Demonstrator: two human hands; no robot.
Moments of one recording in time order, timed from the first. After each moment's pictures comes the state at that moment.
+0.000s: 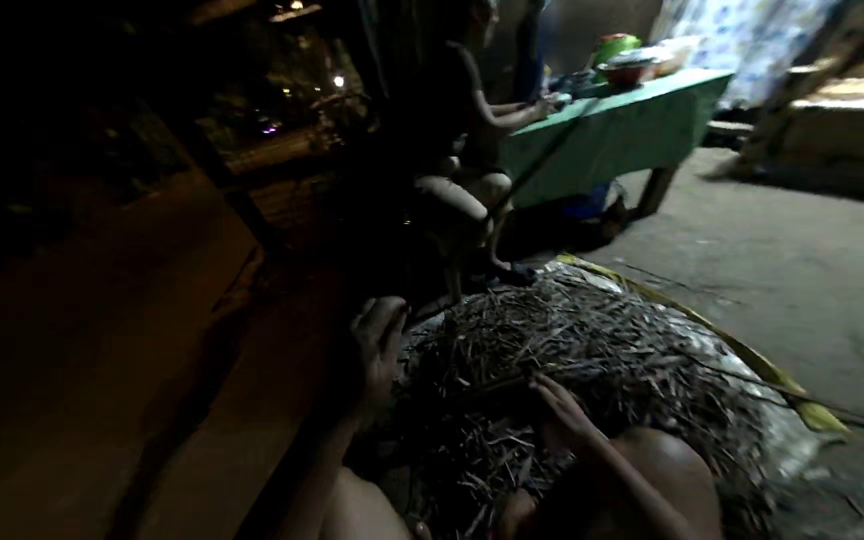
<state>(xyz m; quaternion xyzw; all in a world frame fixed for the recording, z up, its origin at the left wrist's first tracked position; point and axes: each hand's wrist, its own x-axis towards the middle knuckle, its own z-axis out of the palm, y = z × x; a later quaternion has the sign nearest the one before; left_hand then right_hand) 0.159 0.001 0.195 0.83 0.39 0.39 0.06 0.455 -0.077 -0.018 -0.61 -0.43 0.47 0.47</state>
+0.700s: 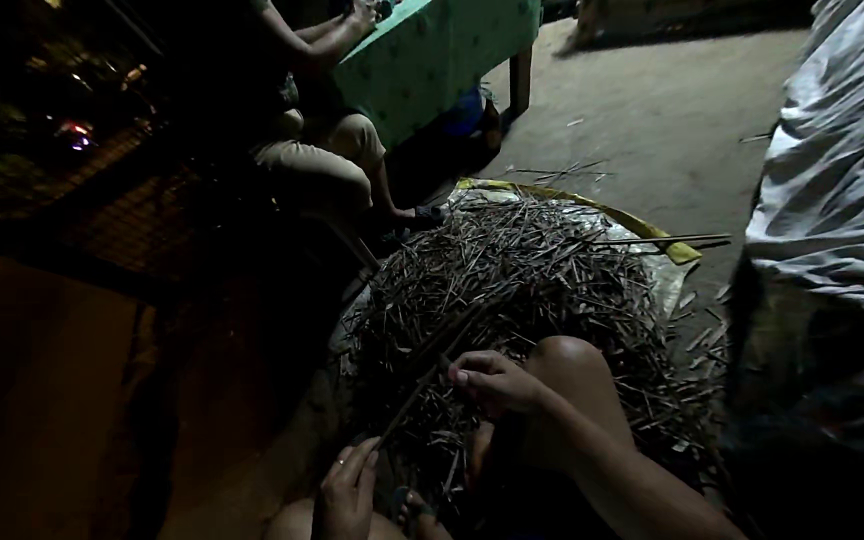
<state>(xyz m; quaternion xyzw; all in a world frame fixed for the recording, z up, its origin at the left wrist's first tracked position) 0.146 -0.076 0.036 0.86 0.44 0.19 0.20 0.469 -0.111 -0.024 -0.35 -0.47 0.60 0.55</state>
